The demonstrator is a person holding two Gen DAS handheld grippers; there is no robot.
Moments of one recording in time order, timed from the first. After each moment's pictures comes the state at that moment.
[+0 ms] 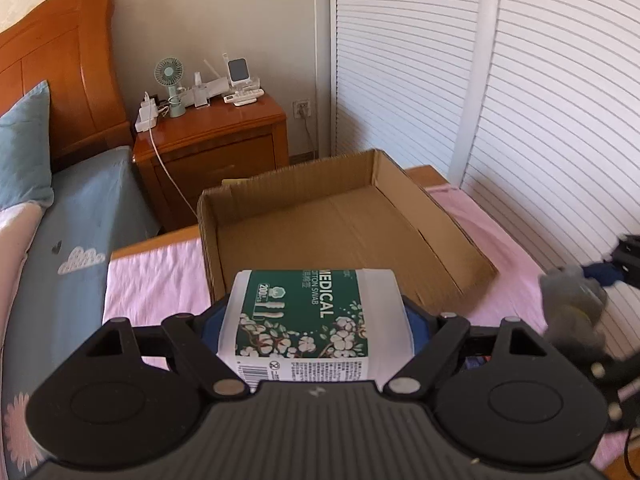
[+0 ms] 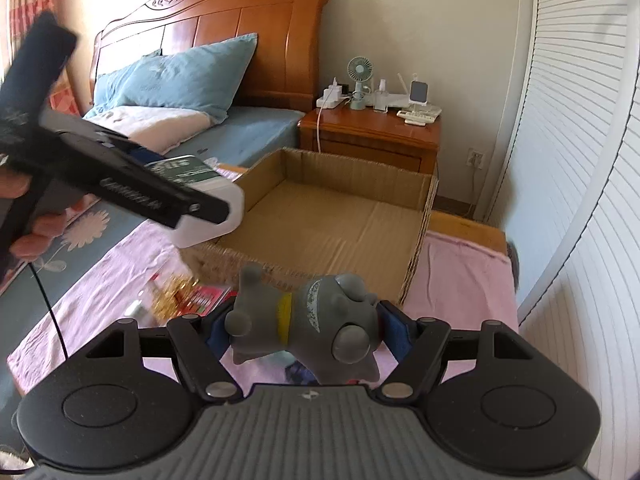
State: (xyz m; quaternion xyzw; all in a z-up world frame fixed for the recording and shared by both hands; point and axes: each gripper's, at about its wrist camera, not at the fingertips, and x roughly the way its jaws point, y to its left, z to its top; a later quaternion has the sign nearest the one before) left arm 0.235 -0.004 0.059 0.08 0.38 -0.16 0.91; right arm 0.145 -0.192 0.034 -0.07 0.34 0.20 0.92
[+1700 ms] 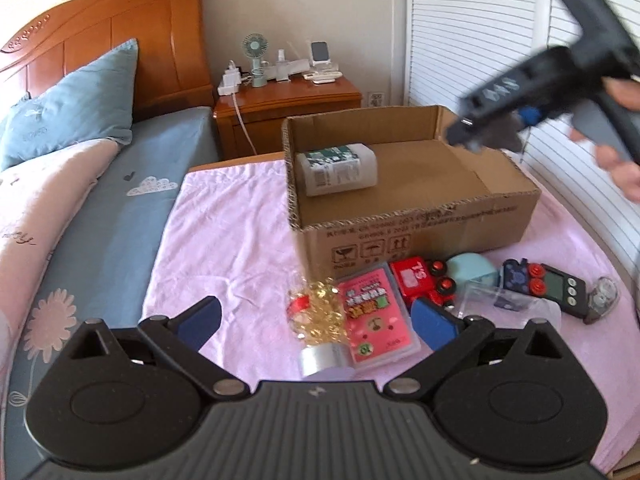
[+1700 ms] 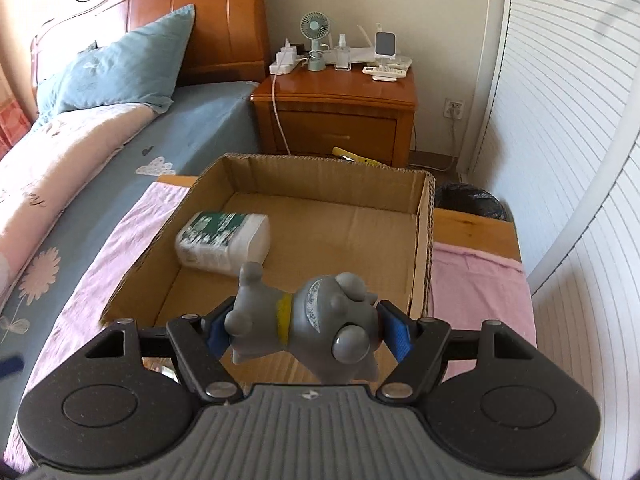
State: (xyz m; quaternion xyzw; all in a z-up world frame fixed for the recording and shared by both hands) left arm 0.128 0.034 0.010 0.05 0.37 -0.05 0.93; right arm 0.271 -0.157 0.024 -0.02 0.42 0.13 0.90
